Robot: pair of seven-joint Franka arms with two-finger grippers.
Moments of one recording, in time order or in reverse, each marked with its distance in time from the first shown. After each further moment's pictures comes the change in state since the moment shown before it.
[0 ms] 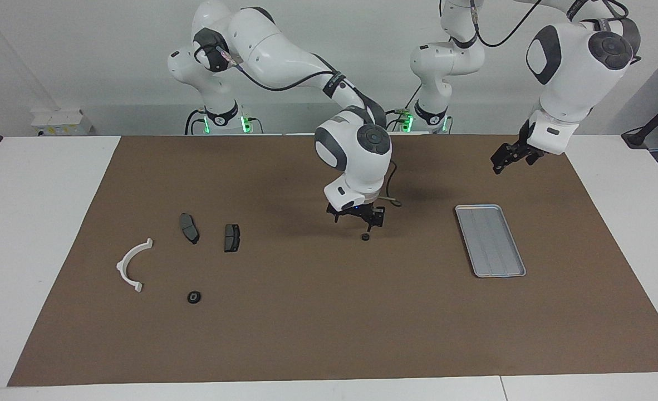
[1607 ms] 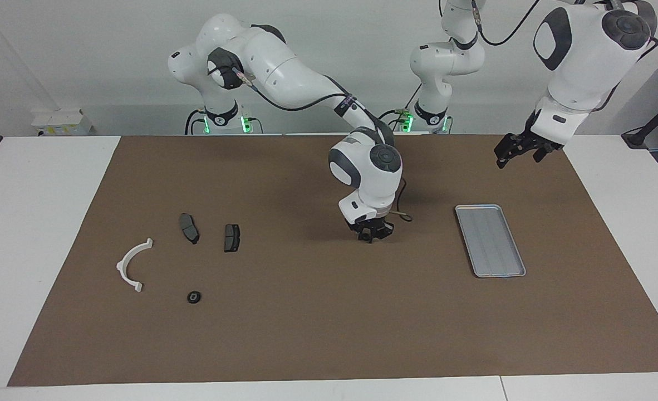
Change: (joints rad) left arm -0.003 0.048 -0.022 0.155 -0.001 -0.092 0.068; right arm 0.039 0.131 -0.007 0.076 -0.001 0.083 0.075
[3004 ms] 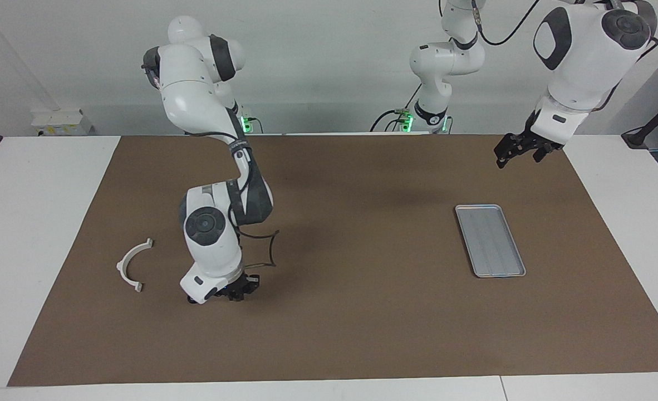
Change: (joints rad) left arm -0.001 0.000 0.000 0.001 0.000 0.000 0.000; right arm -0.532 -0.052 -0.014 -0.077 -0.015 0.050 -0.995
